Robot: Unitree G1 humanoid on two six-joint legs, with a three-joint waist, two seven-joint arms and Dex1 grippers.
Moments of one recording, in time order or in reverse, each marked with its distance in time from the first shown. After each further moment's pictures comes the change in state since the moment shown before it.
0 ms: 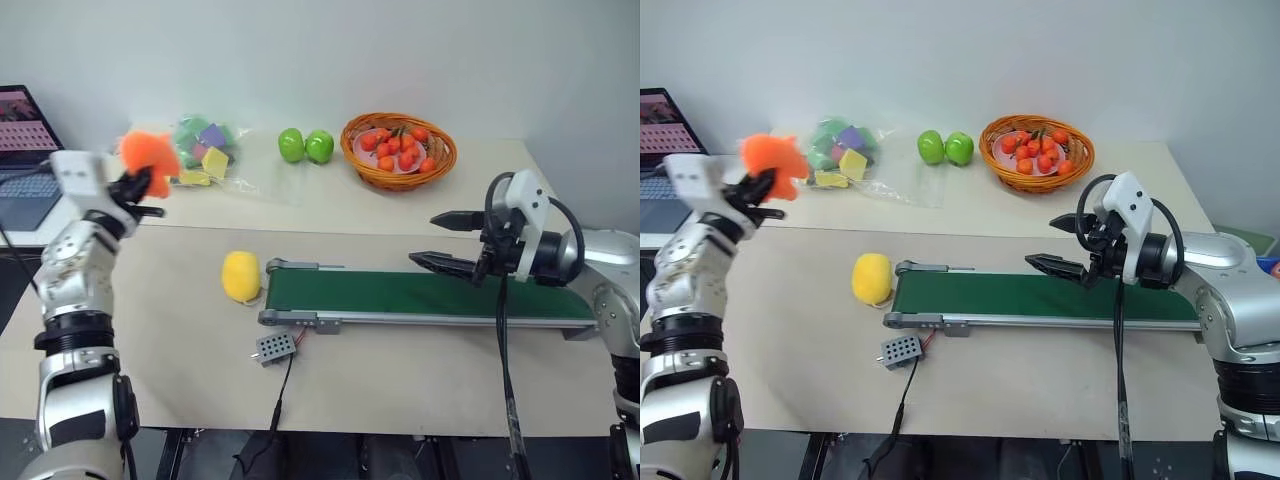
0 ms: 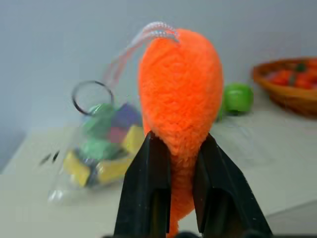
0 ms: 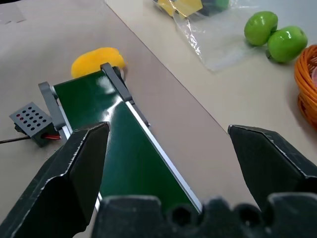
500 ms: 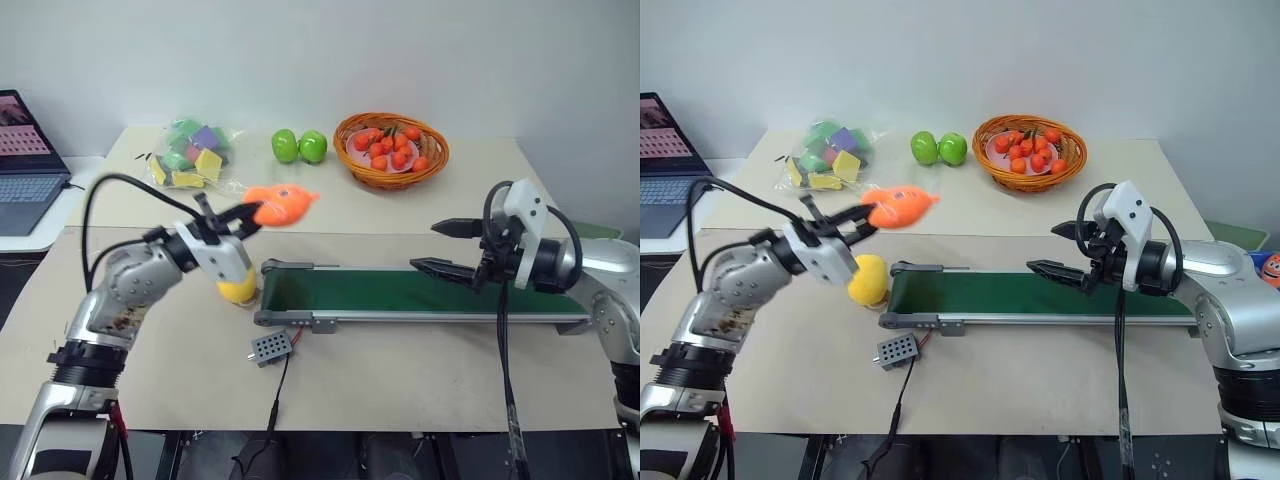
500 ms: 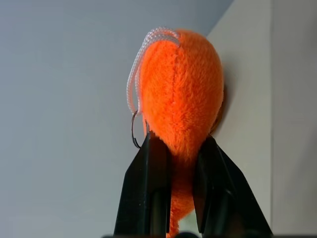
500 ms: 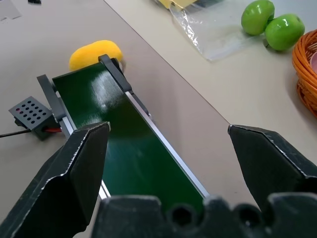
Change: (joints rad) left arm 0.131 0.099 -0.303 -0.220 0.529 -0.736 -0.006; right arm 0.039 0.004 -0.006 -0.010 0.001 -0.001 -0.019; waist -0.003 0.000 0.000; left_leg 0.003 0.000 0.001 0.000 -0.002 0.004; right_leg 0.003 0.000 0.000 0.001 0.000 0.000
